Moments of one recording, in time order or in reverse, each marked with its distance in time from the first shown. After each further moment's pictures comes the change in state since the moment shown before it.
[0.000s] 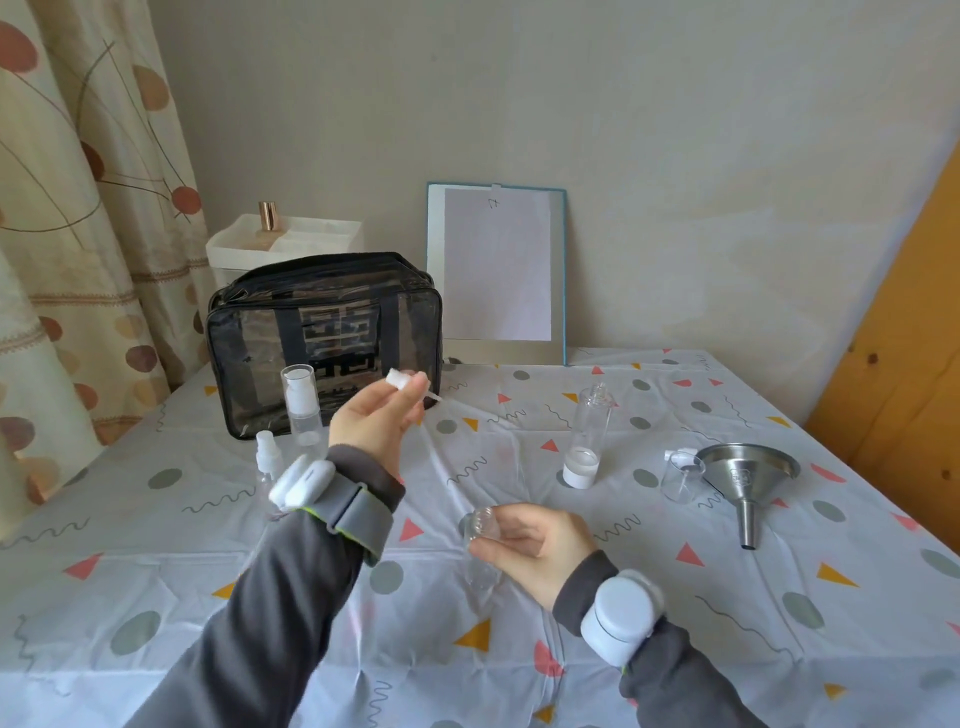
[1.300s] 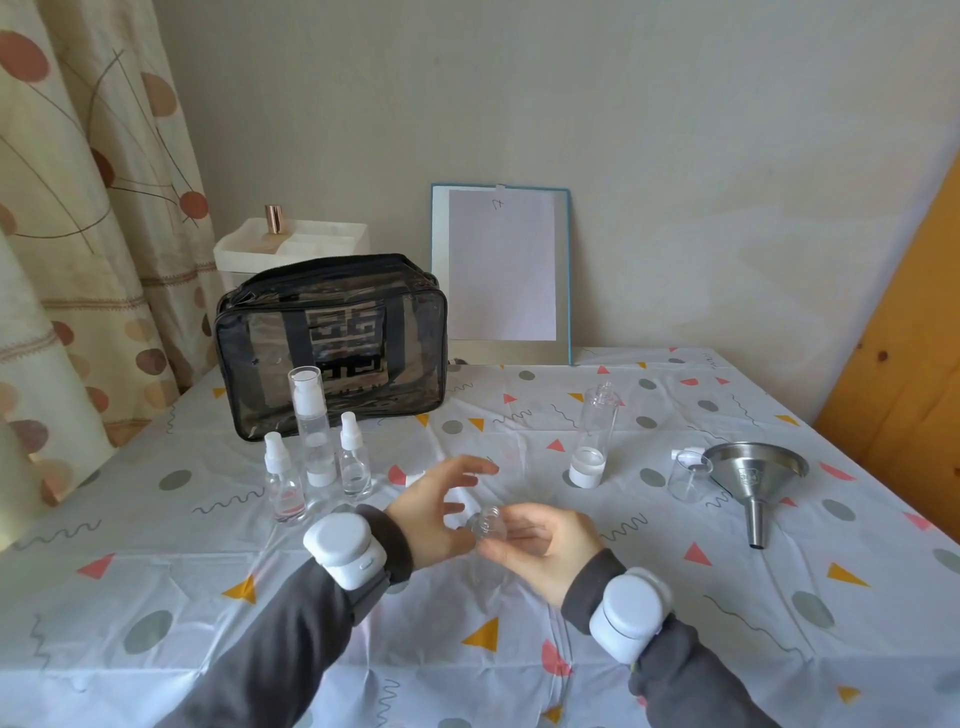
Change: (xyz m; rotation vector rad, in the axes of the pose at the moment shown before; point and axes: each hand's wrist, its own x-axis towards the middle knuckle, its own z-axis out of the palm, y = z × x) left_hand -0.032 -0.040 -0.027 0.939 -0.751 0.195; right_hand 0.003 0.005 -0.001 -0.028 0.003 -0.057
